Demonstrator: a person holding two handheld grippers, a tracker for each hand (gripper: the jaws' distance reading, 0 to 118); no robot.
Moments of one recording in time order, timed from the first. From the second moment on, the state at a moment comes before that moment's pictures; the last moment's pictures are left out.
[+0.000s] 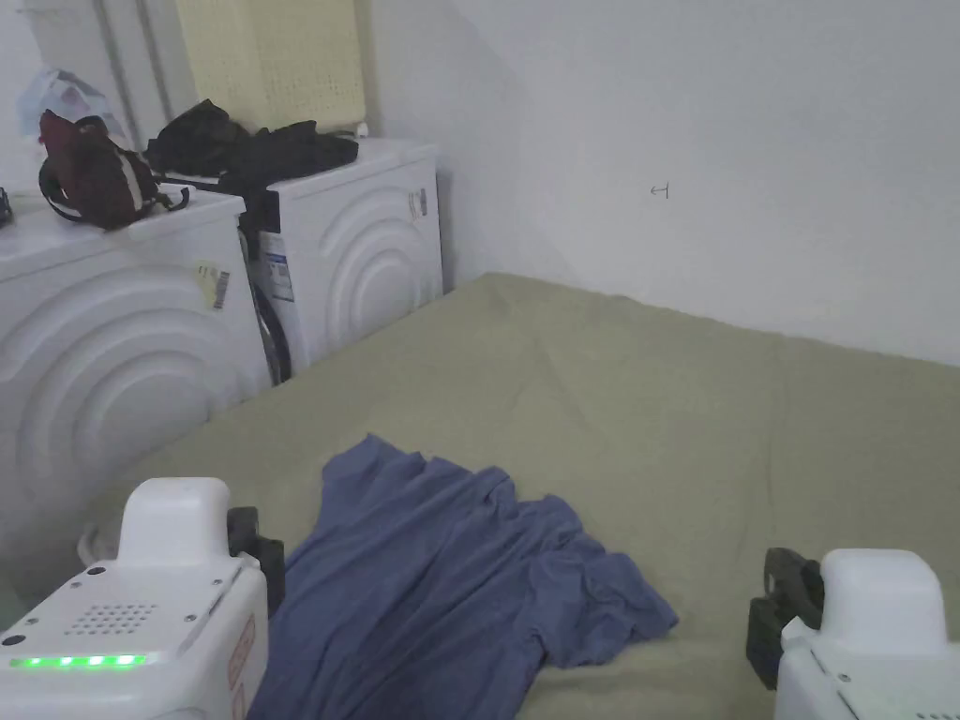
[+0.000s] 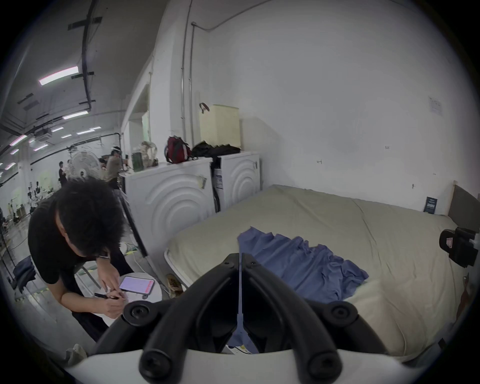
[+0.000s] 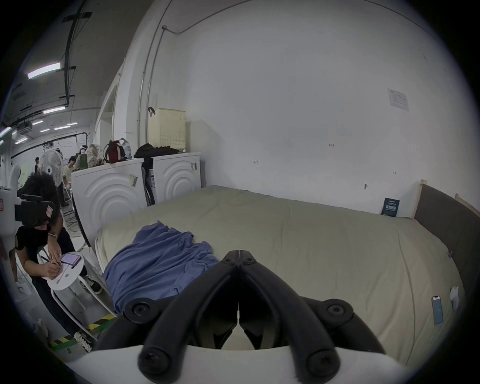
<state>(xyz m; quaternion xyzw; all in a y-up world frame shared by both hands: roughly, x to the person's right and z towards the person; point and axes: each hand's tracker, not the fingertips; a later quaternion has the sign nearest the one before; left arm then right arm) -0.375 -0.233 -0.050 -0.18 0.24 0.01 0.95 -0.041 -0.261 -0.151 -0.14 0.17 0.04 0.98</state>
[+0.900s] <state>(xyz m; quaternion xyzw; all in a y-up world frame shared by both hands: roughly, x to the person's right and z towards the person) -0.401 -0.412 -0.292 -0.51 0.08 -0.01 0.86 -0.039 -0.357 -0.195 -0.28 0.13 0.05 0.95</state>
